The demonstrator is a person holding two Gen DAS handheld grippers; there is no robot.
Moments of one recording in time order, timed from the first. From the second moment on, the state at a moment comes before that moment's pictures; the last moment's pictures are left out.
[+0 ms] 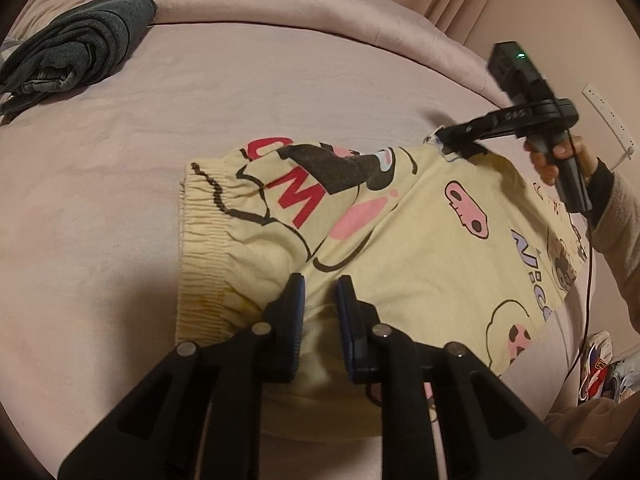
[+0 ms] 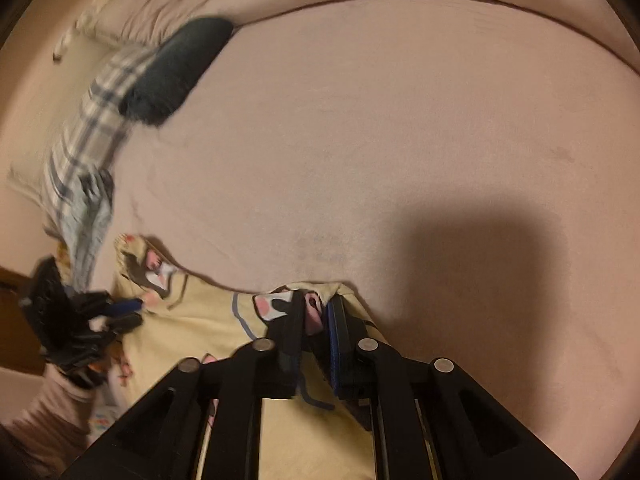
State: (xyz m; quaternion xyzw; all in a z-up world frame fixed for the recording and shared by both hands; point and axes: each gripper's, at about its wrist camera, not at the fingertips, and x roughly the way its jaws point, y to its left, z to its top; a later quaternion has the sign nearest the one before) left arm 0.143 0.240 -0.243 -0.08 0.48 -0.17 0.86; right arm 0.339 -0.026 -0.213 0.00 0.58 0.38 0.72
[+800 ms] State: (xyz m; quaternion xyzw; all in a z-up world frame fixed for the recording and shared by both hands) left arm 0.113 0.210 -0.233 0.02 0.49 -0.10 0.87; right arm 0.102 -0.198 -0.230 -0.01 0.47 0.25 0.85
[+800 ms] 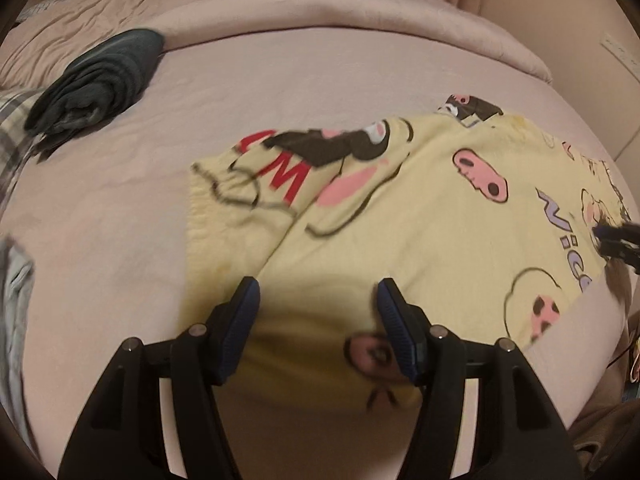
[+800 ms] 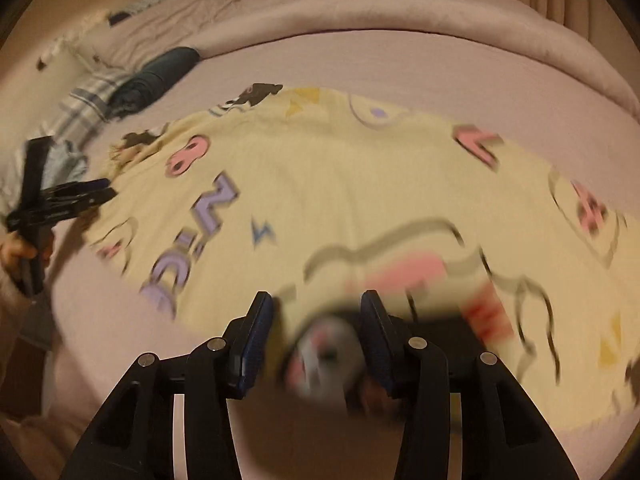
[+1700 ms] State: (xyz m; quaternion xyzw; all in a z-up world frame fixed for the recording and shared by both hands) left arm 0.180 -0.067 -0.230 -0.24 0.54 -0.31 0.74; right arm 0.074 -0.497 -0.264 0.44 0.34 -0.05 0.83
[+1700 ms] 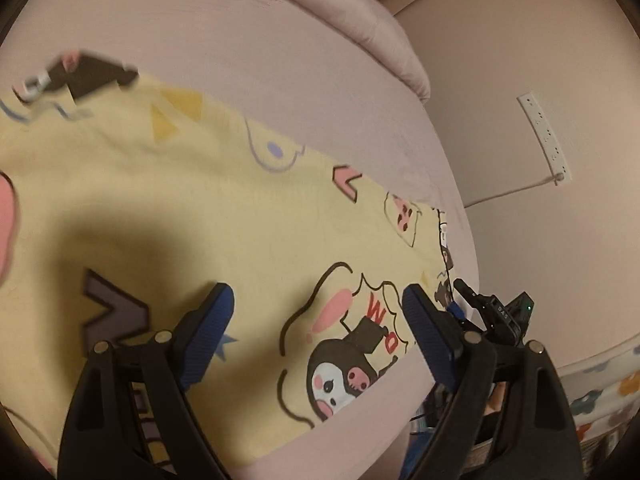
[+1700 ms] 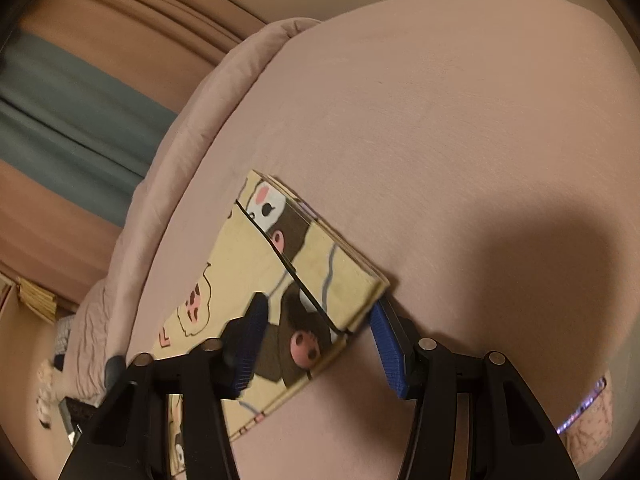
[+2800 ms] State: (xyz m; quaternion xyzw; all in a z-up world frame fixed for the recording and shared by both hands) left arm 0.203 -0.065 -0.255 -0.47 0.55 -0.35 0.59; right arm 0.108 -0.174 -0.209 -0.15 0.30 0.16 0.93
